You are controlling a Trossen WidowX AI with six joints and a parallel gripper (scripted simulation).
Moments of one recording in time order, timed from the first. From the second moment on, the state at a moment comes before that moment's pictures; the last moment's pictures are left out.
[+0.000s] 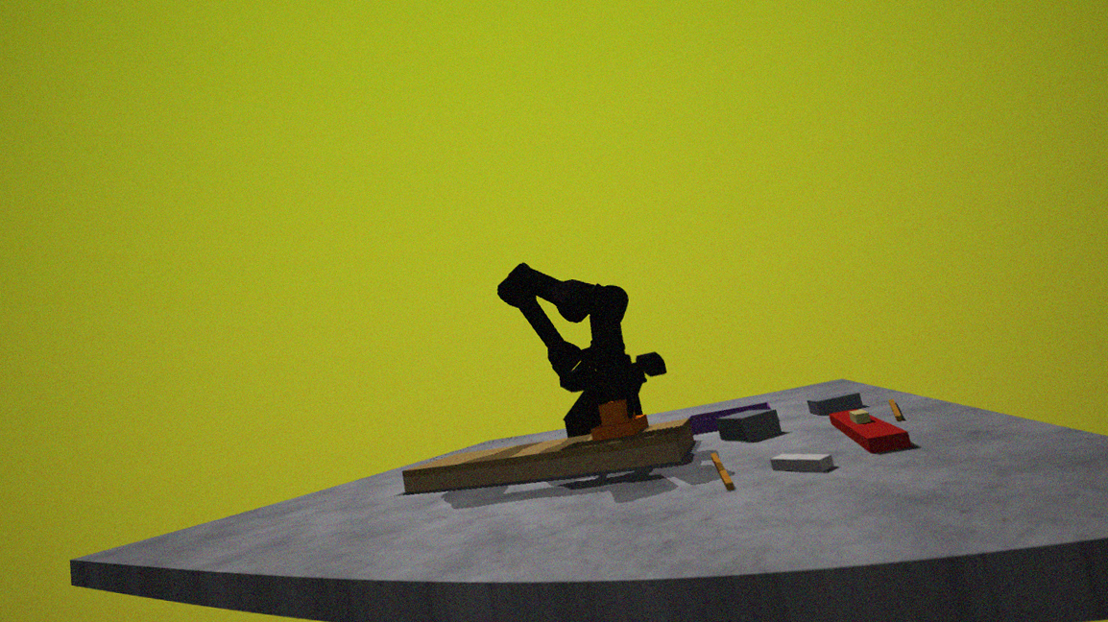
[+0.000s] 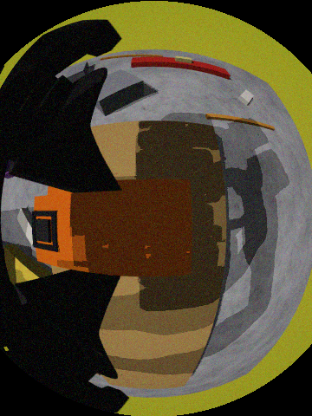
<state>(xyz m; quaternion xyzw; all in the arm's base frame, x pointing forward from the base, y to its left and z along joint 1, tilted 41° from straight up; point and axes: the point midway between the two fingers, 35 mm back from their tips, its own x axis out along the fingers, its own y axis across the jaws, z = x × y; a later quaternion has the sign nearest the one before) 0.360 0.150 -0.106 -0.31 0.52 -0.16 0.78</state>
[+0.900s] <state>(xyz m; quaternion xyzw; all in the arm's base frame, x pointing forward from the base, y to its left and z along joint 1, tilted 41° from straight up) 0.366 0.100 -0.064 -0.31 0.52 -0.16 0.78</state>
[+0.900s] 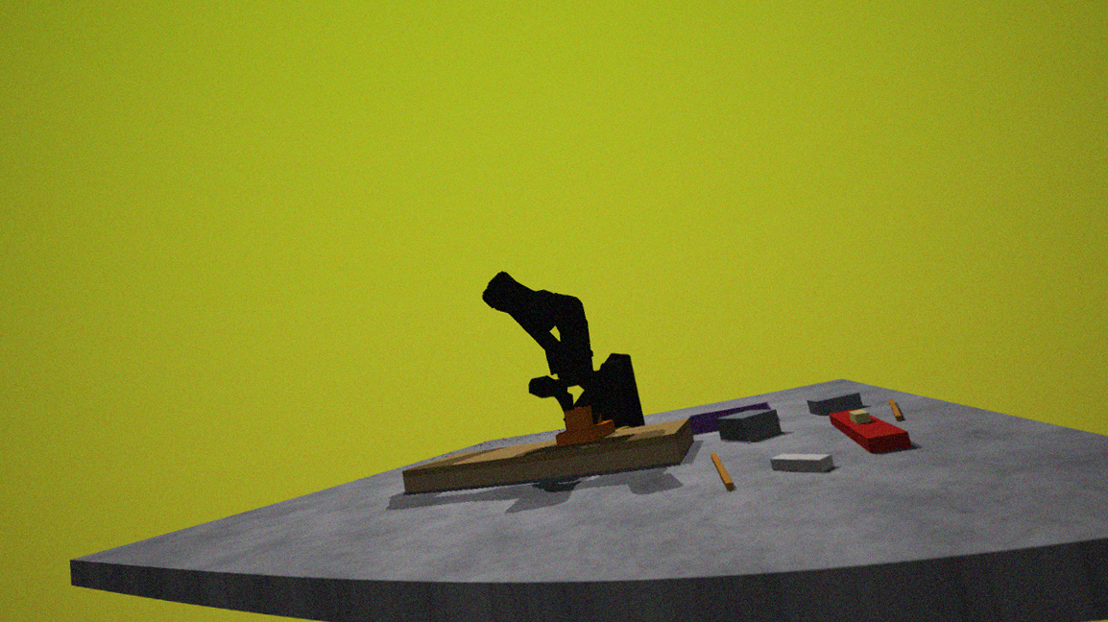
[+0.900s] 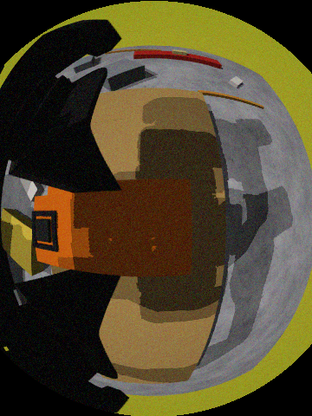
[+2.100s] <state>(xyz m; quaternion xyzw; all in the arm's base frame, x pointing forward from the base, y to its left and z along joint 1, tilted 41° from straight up) 0.373 0.034 -0.008 -0.31 0.52 -0.16 0.78</state>
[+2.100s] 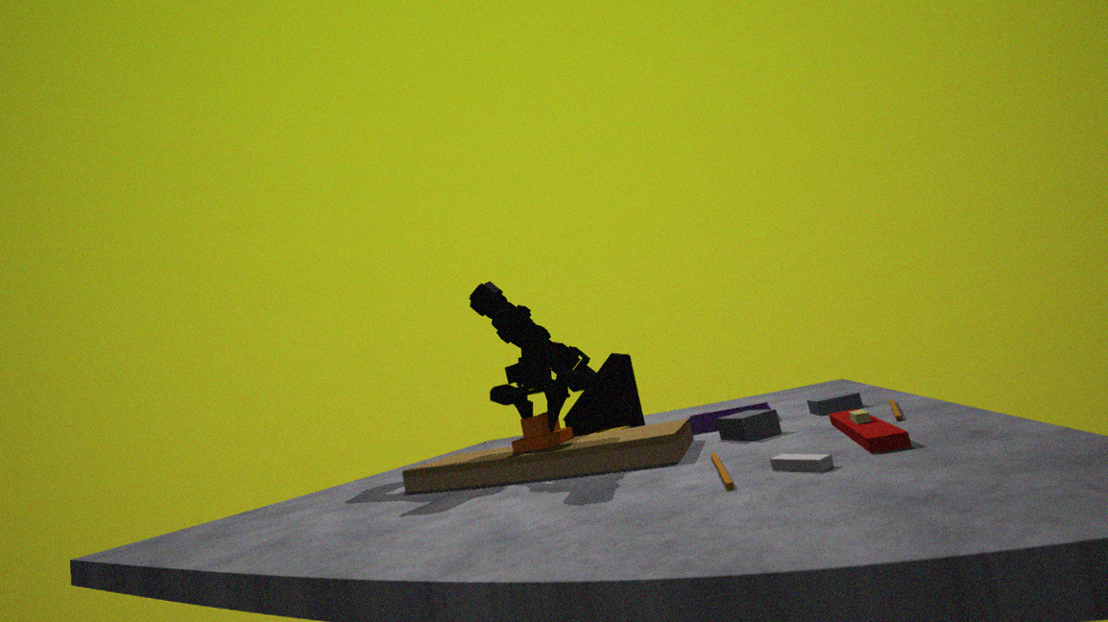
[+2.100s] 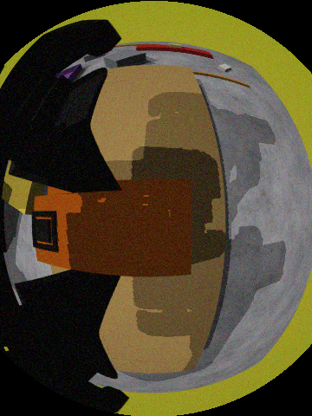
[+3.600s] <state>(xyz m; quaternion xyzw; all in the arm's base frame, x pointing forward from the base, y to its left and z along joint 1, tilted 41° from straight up) 0.382 -0.048 0.063 -0.31 0.52 -0.16 0.78</state>
